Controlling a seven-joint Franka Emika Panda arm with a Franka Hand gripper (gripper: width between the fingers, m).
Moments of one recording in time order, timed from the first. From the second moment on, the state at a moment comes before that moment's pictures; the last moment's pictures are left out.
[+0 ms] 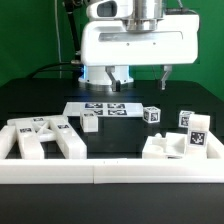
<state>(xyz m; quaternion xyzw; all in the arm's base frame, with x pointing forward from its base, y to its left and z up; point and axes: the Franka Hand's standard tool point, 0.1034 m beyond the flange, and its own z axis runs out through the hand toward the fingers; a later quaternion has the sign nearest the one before) 0.520 0.021 0.104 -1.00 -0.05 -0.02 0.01</state>
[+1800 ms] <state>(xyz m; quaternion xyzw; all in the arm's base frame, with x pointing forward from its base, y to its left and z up) 0.451 -0.059 0.053 -0.98 -0.16 0.12 0.01</state>
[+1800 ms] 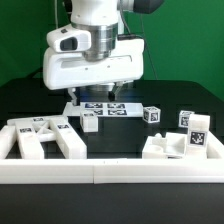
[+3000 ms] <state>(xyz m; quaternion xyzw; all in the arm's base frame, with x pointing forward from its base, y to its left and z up) 0.451 -0.070 0.049 -0.93 -0.15 0.34 -0.02</state>
